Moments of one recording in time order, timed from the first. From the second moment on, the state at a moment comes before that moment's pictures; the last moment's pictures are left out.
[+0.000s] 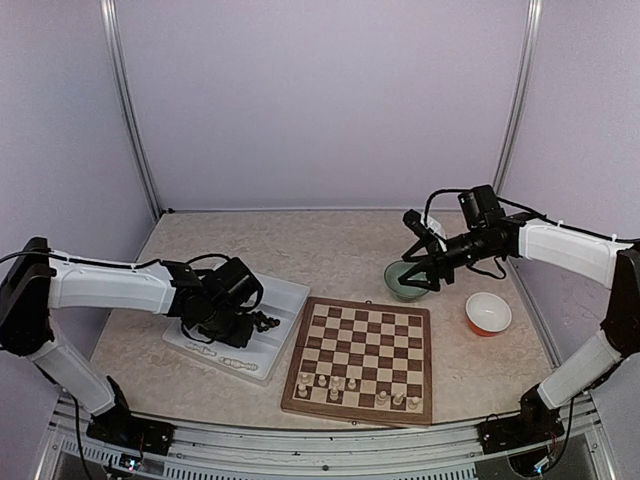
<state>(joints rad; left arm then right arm) -0.85 1.57 0.88 -0.56 -0.22 -0.52 0.36 1.48 1.07 -0.43 -0.77 -0.57</state>
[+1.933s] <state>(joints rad) -0.91 1.46 0.80 0.79 -0.20 -1.11 0.86 1.71 1.59 -0.23 -0.36 -0.42</state>
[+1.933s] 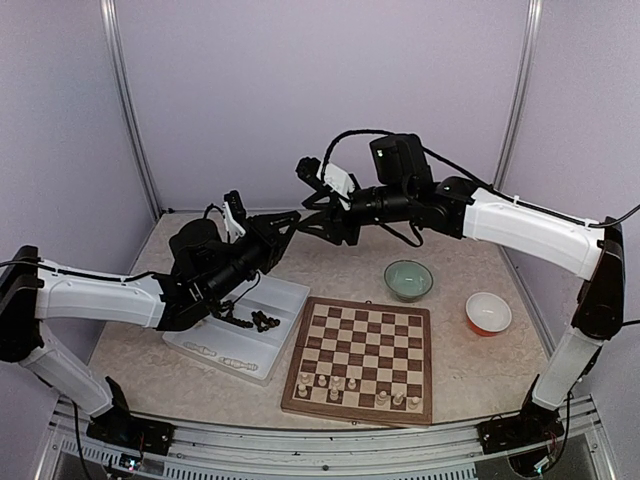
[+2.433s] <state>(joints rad) -0.95 1.47 0.80 0.79 -0.24 -1.05 0.86 1.71 1.54 -0.23 -0.36 -0.44</state>
